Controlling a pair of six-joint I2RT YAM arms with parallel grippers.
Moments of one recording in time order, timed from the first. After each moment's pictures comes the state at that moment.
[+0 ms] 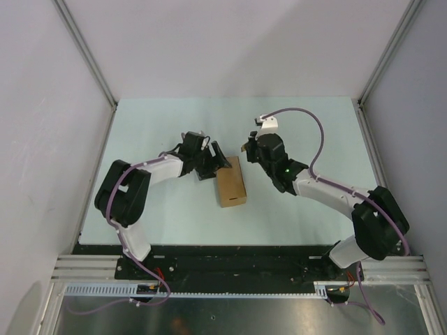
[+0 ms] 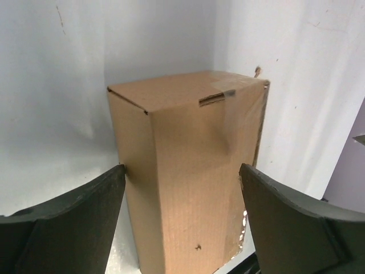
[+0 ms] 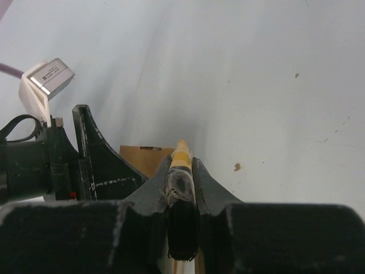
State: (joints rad) left arm -0.44 1.78 1.02 -0.08 0.27 -0.85; right arm 0.72 1.49 1.00 0.18 0.34 0.34
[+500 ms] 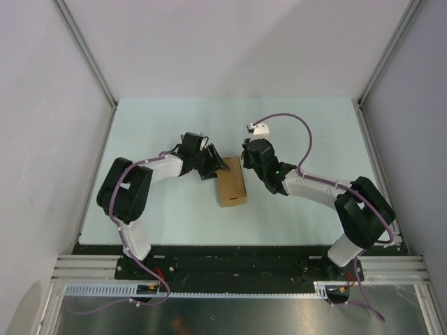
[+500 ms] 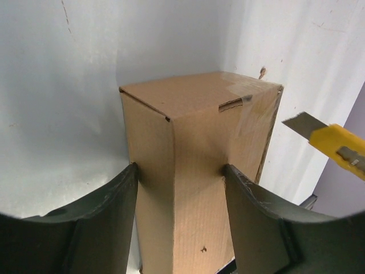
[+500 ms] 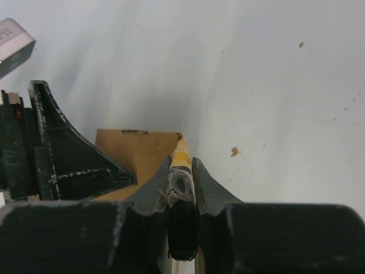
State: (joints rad) left arm -0.42 1.83 1.03 -0.06 0.32 -0.87; right arm 0.75 1.61 1.00 0.19 0.40 0.35
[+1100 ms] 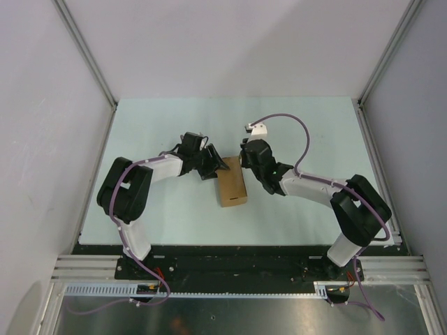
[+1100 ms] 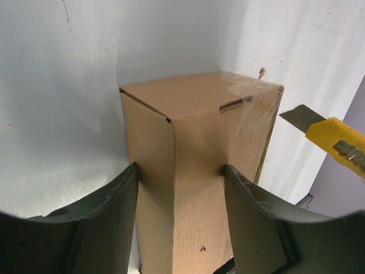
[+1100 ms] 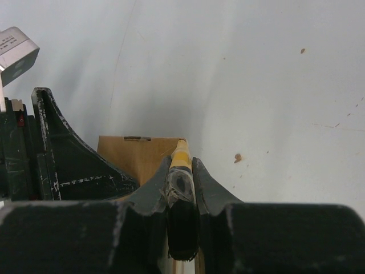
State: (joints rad) left arm -0.41 1.83 1.03 -0.06 0.33 -0.88; right arm 0.77 1.64 1.00 0.23 0.43 0.34
